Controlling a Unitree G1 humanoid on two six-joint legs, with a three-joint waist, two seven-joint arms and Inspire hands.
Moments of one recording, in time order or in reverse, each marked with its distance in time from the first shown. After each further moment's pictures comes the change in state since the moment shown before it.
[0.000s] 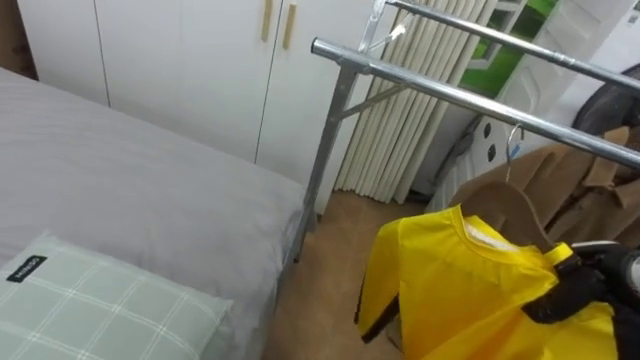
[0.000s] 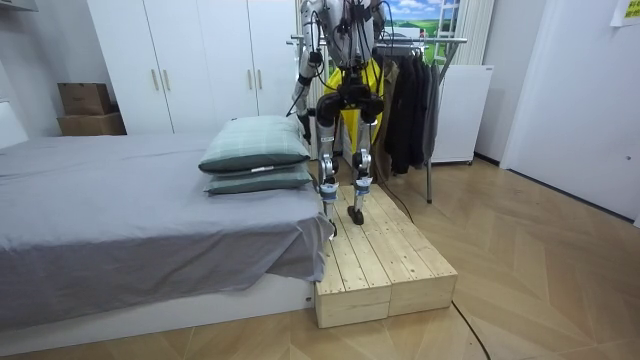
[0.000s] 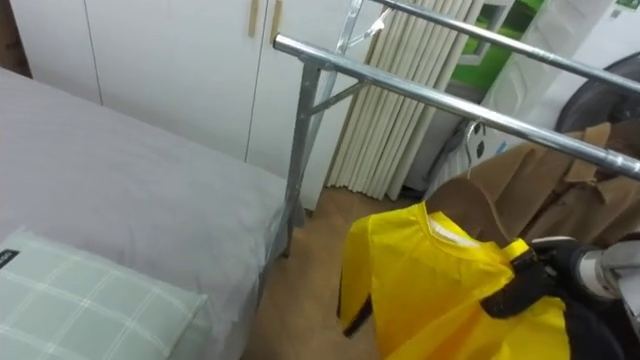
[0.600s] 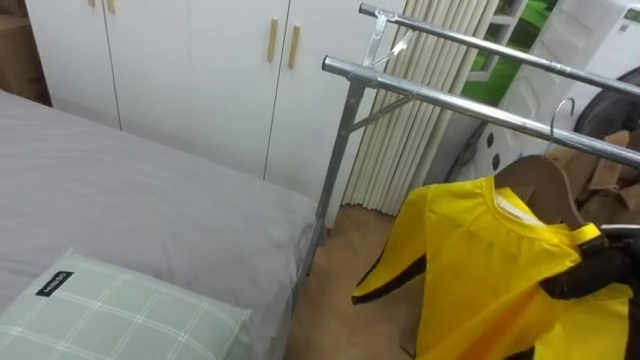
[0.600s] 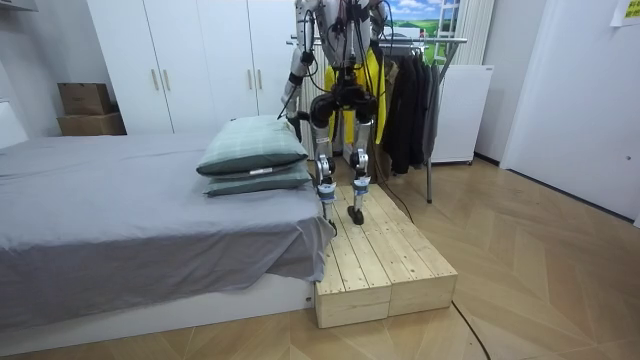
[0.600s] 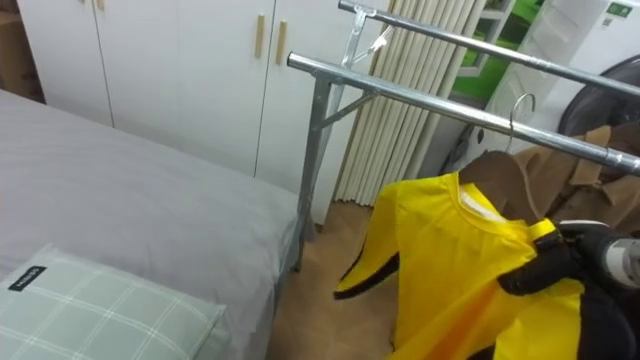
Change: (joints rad) left arm -0.045 -0.019 0.021 0.056 0.045 0.017 -0.049; right arm -0.004 -0.045 -0.084 -0.024 0.035 0.002 -0.041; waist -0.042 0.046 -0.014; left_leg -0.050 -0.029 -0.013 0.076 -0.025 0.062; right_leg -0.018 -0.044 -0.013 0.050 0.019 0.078
